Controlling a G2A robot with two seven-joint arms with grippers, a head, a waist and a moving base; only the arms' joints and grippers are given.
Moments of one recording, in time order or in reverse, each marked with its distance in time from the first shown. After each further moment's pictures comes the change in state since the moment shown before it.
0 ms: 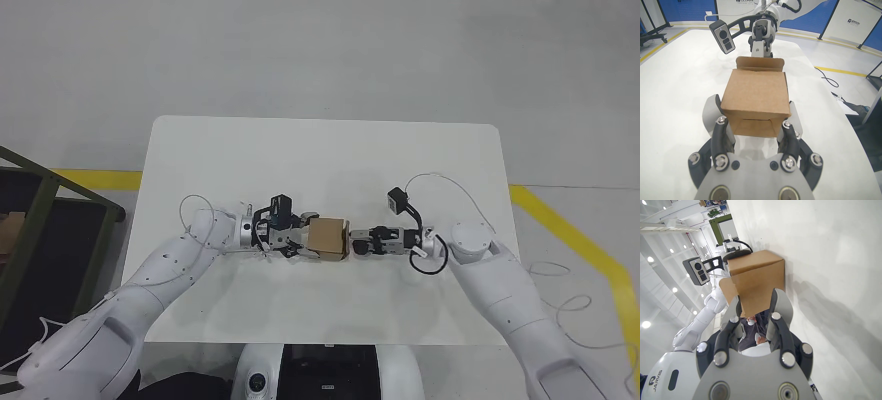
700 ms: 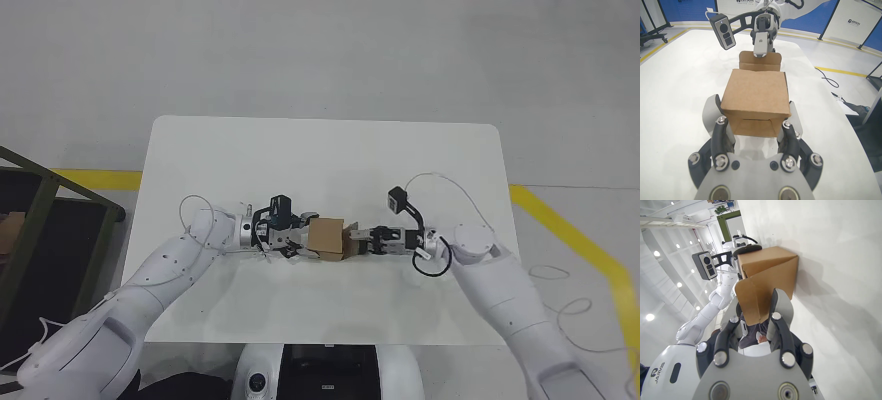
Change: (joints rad) left arm 0.003 0.001 -0.002 -0.002 0.000 0.001 0.002; right arm -0.019 0.000 0.018 -0.021 0.083 -0.052 0.050
